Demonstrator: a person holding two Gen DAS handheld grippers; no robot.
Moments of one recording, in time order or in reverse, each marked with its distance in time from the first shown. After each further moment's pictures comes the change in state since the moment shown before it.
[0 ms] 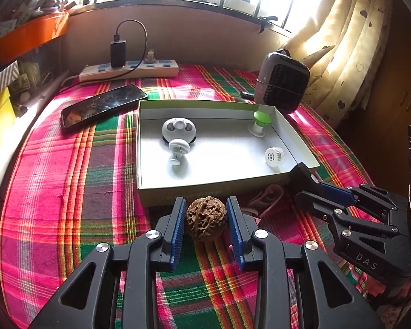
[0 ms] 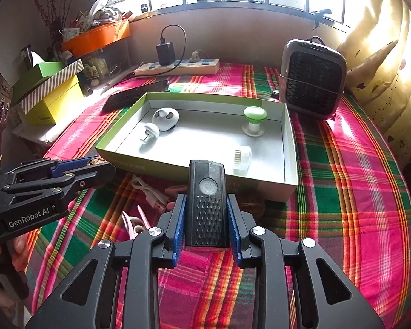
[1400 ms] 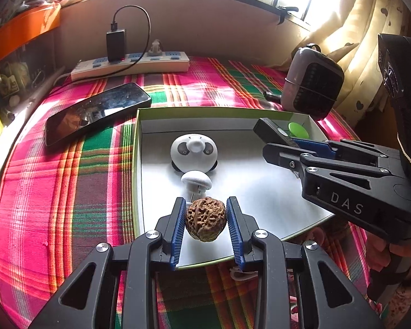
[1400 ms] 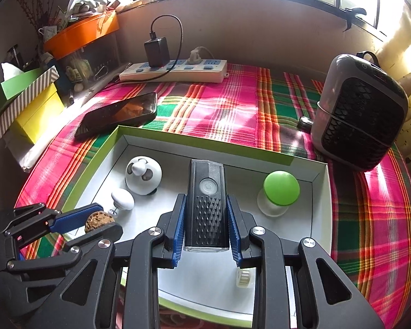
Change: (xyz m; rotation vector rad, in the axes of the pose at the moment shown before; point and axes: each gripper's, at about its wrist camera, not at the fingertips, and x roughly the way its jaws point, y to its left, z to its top) left arm 0.061 0.015 0.037 -0.016 0.046 0.045; right arm 0.090 -0.008 0.086 -0.028 0.079 0.025
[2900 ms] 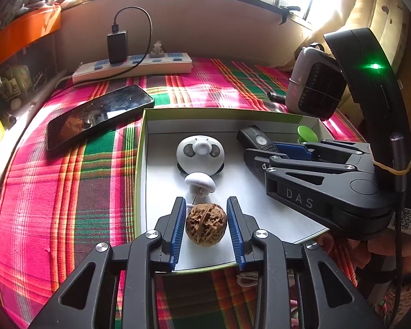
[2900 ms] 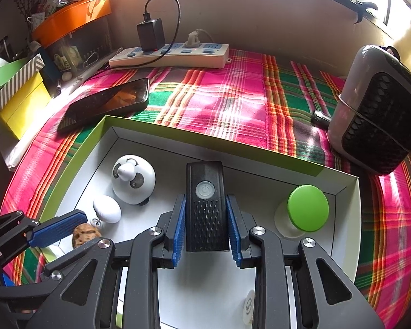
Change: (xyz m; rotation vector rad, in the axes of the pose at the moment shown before) left arm 0.005 0.001 0.002 0.012 -0.011 0.021; right arm 0.032 0.004 0.007 -0.006 0.057 -0.033
